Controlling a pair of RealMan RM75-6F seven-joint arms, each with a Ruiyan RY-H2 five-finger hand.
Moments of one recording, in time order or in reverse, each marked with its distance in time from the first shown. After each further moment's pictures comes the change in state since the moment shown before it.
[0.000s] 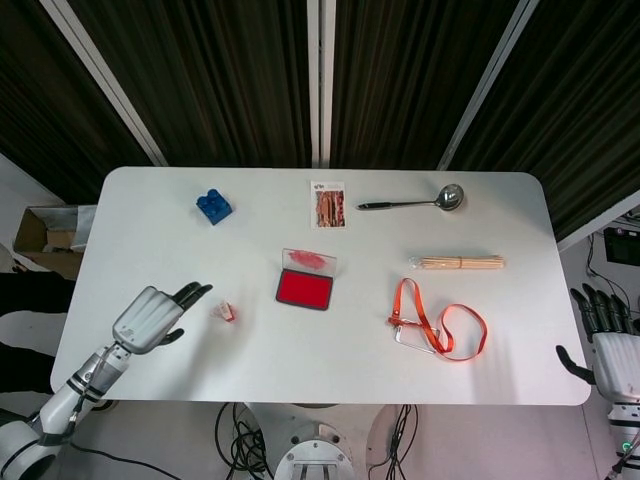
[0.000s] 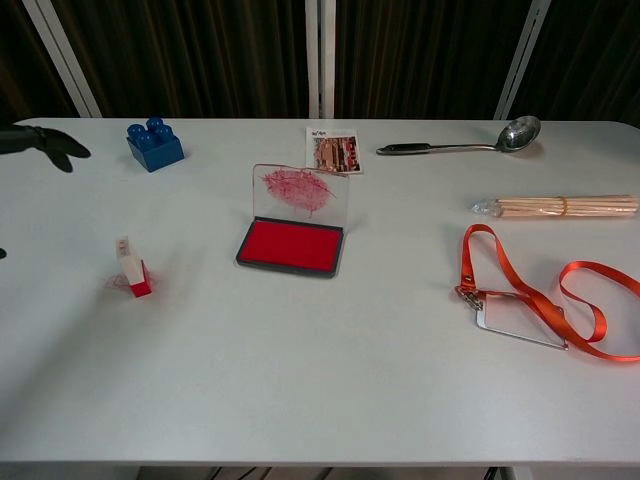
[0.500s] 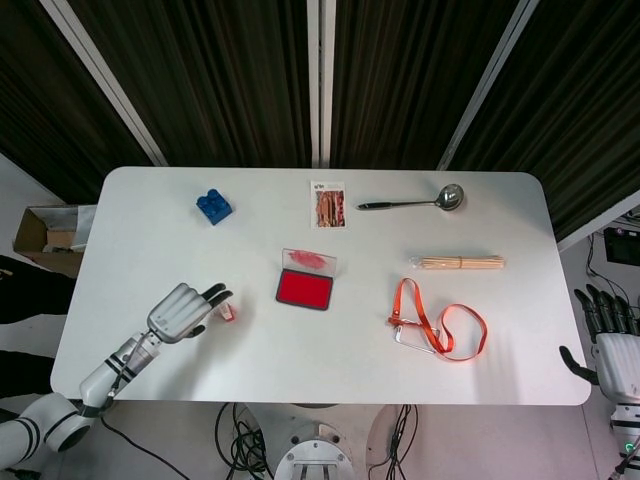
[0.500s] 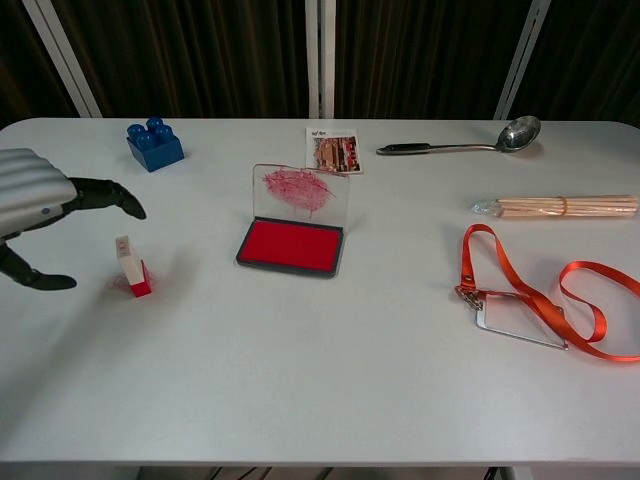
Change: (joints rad) left arm -0.101 -0.202 0.034 0.270 -0.006 -0.052 -0.090; right arm -0.002 0.005 0.000 0.001 0.009 -0.008 0.001
